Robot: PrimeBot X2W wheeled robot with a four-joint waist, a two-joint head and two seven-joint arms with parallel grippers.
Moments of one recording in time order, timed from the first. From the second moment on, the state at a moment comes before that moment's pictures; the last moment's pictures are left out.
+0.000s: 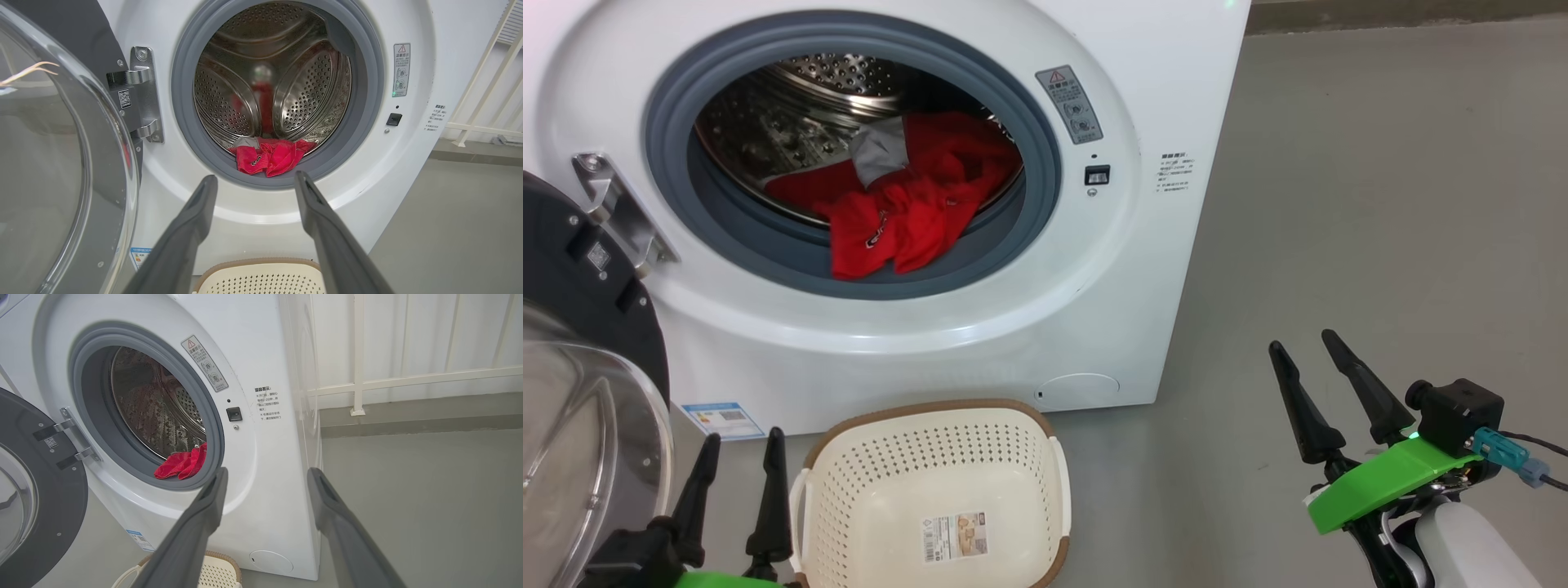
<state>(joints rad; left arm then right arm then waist) -0.02 0.14 -0.09 0.15 -0.37 -0.06 -0.25 -0.25 -0.24 0.20 0.30 0.48 0.12 -0.25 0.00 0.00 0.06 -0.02</state>
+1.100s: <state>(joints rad) -0.22 0.15 -0.12 0.23 -0.35 -0.07 -0.21 -0.27 -0.23 0.20 0.29 0.48 0.12 -0.25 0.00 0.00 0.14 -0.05</state>
